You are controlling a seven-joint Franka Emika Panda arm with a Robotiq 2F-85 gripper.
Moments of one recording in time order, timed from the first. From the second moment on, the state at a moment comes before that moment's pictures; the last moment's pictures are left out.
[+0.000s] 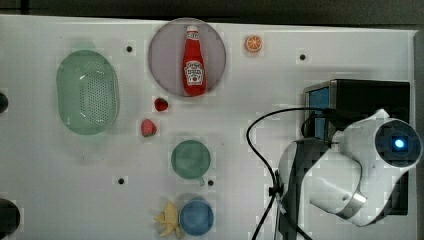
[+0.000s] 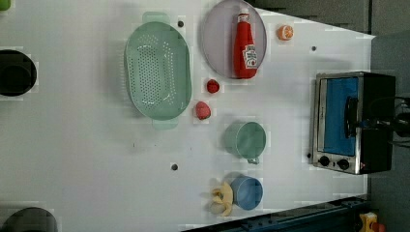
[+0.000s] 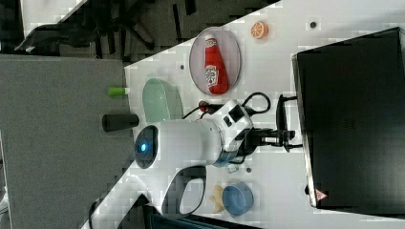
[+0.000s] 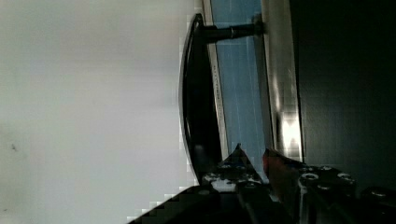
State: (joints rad) arm -0.05 0.13 -0.47 -2.19 -0.10 0.73 -1.08
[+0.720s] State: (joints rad) arm -0.05 0.19 -0.44 -2.19 -0.12 0.78 -1.09
